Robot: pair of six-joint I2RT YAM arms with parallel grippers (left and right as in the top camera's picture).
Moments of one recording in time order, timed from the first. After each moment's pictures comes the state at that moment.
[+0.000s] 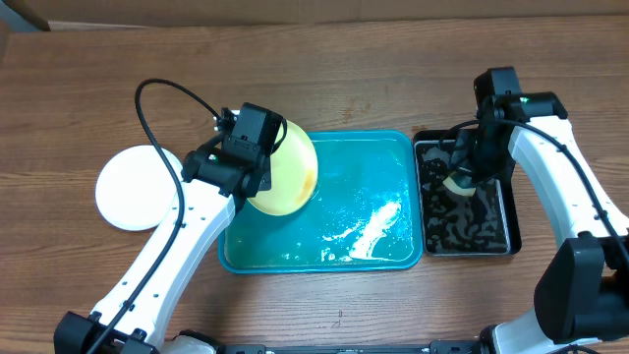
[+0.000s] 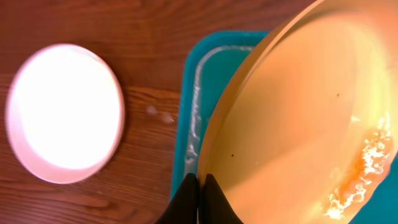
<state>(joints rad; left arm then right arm) -0.37 1.46 1.20 -0.92 -0.42 -0.38 0.07 1.73 1.37 -1.13 0.00 0.43</state>
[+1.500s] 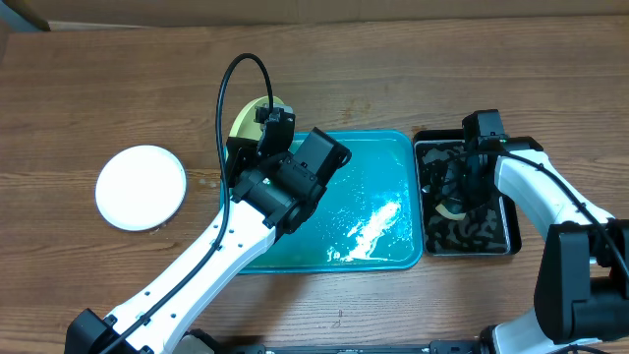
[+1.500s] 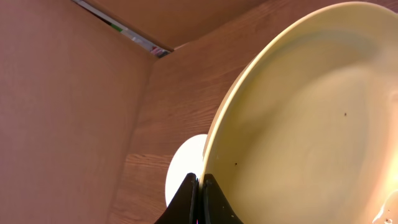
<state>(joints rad) -0.67 1.46 1.22 -0.90 -1.11 -0.28 0.07 1.73 1.04 -0.79 0.00 0.38</state>
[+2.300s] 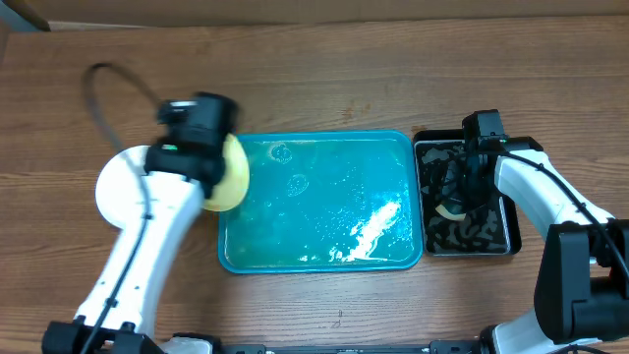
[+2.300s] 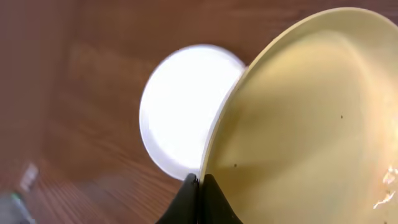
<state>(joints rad) -0.09 1.46 1.22 -0.98 -0.59 -0.32 0.07 1.73 1.04 -0.80 0.00 0.38</state>
